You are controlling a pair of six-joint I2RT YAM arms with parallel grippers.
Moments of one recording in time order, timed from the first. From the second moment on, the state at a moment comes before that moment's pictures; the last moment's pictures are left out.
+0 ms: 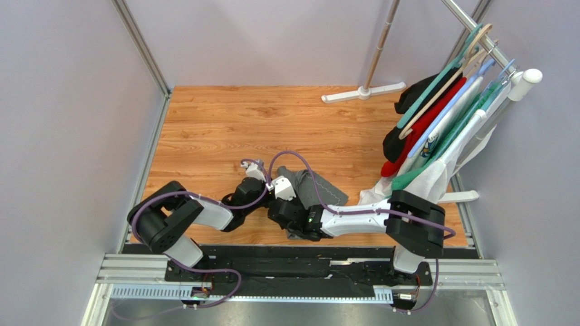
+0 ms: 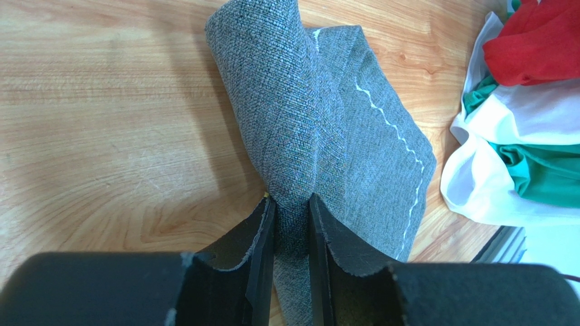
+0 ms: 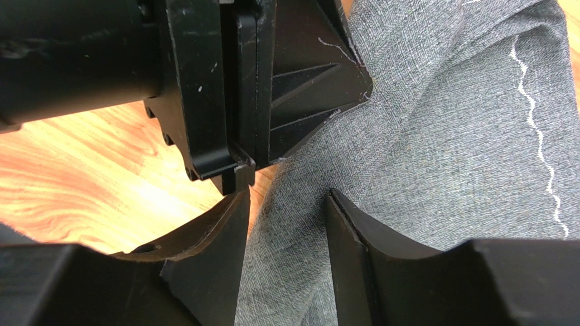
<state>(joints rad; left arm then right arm) -0.75 1.55 0.34 0.77 -0.05 -0.88 1.26 1.67 0.90 -0.12 0.55 0.51</state>
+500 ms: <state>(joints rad) -0.74 1.53 0.33 0.72 -0.07 -0.89 1.28 1.77 0.96 -0.13 0.61 0.57</state>
